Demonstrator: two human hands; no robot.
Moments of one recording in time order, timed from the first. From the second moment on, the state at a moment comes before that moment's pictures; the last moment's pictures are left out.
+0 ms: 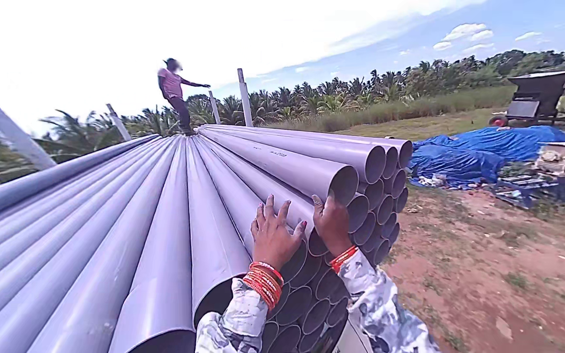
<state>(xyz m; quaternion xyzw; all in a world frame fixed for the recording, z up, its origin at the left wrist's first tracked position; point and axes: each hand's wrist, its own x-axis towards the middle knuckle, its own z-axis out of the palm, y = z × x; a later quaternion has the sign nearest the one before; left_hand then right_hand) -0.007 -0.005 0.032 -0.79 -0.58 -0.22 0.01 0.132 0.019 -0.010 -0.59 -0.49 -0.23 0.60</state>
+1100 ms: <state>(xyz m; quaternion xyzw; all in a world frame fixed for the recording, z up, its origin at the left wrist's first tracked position) -0.019 -0.012 0.027 -0.77 -0.59 -0.23 -0.05 0.202 0.045 -0.012 -0.58 -0.58 -0.26 0.51</state>
